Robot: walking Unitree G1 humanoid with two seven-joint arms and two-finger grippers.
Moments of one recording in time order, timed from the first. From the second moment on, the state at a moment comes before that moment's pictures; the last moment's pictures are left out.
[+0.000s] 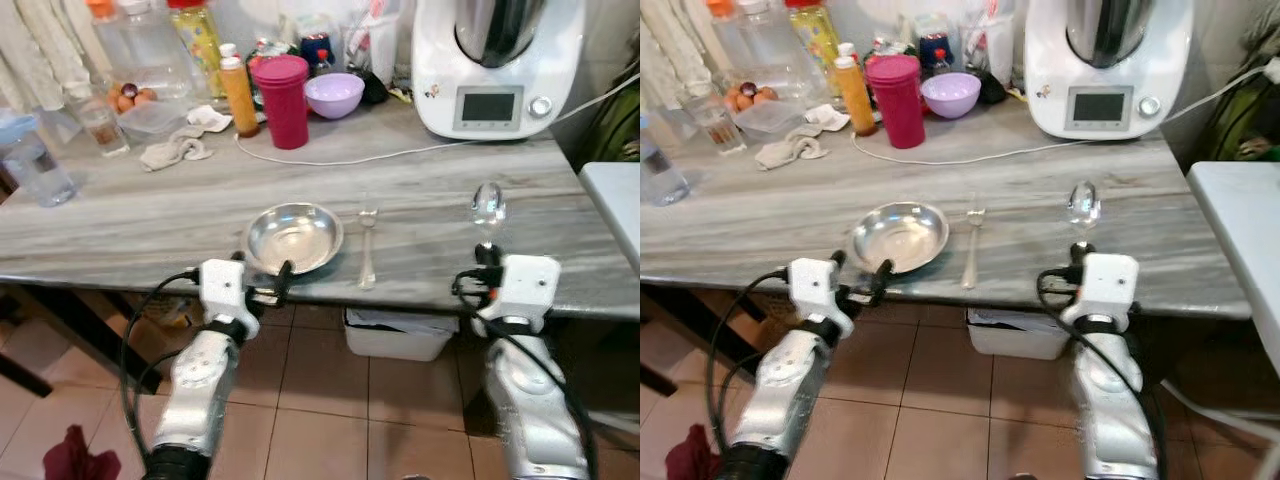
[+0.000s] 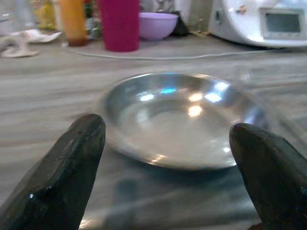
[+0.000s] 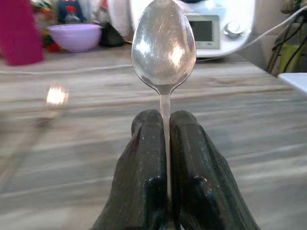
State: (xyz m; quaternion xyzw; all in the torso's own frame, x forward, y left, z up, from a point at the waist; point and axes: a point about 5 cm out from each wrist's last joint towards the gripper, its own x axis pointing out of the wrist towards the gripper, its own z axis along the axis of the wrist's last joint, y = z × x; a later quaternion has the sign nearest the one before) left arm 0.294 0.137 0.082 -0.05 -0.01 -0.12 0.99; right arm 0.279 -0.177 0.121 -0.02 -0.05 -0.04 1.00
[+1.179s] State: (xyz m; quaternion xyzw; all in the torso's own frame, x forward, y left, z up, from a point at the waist) left arm 0.289 0.133 0.083 -0.05 -0.02 -0.13 0.99; right arm 0.279 -0.180 0.123 -0.03 -0.05 -0.04 1.00
